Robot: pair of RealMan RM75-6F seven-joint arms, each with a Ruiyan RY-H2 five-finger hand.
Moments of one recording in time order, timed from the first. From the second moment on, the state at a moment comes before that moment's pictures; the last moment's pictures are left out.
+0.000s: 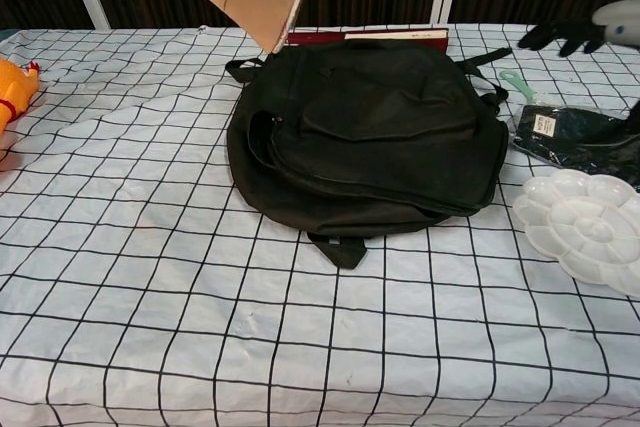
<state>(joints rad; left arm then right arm) -0.92 -1.48 -0.35 -1.17 1.44 1.26 -0.28 0.65 -1.10 0.09 -1.85 -1.06 1.05 -0.42</state>
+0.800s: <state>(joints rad) -1.12 -2.00 -0.31 -0.46 1.48 1.31 -0.71 0.56 -0.98 0.10 -1.88 -1.06 1.10 -0.38</state>
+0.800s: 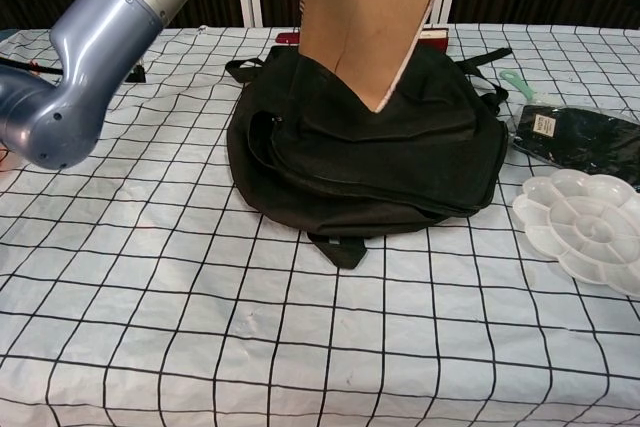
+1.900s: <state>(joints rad) -0.88 -1.04 0.13 -1.45 1.61 1.06 -0.59 0.57 -1.03 0.13 -1.91 -1.03 1.14 -0.47</state>
